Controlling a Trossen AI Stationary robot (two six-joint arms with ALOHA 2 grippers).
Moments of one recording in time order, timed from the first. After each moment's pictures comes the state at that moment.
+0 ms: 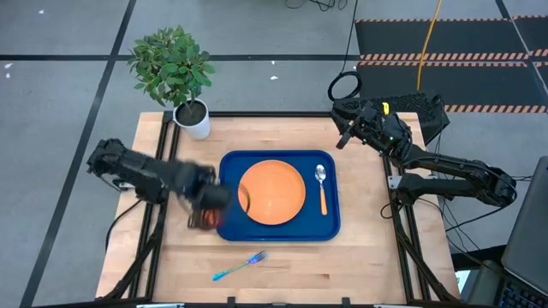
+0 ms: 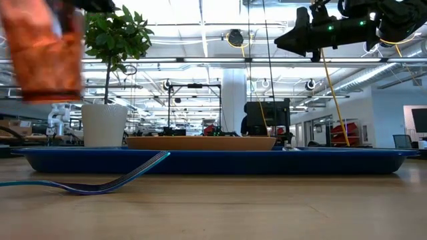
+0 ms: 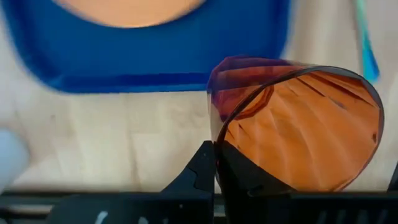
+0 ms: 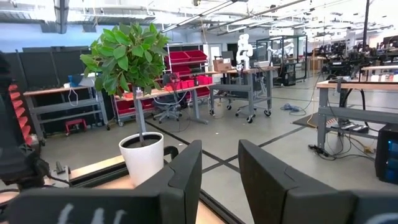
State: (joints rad) left arm -0.28 1.52 1.52 -1.57 -0.03 -0.28; right arm -0.55 0.90 0.44 0.60 0.05 0.10
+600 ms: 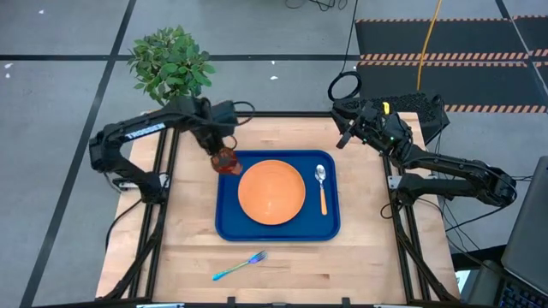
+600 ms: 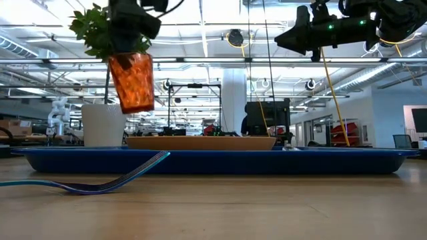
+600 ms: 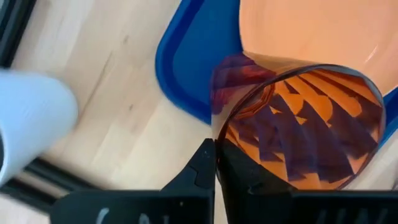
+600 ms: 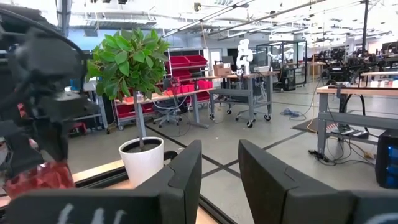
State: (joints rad) left arm 0.39 1.50 1.52 -1.44 0.02 -0.15; right arm -0.55 0.90 0.44 0.62 0.05 0.09
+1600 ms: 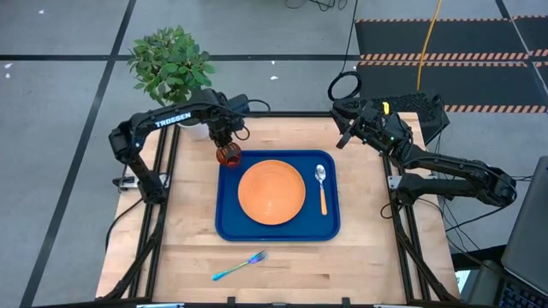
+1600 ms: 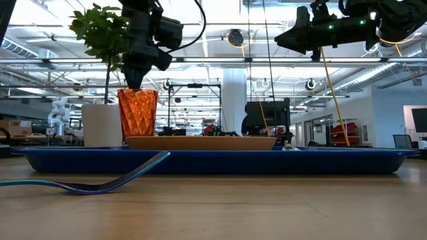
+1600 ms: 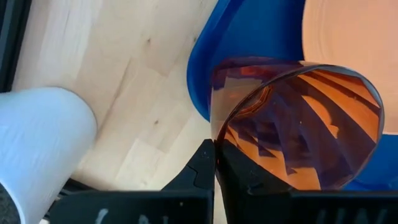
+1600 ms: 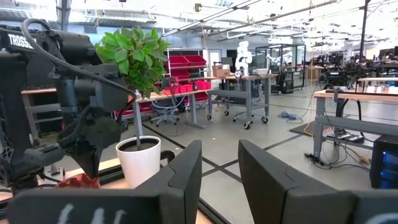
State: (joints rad) left arm 0.53 1.70 1.52 -1.39 0.00 0.01; right arm -0.55 0.90 0.44 0.62 0.05 0.06
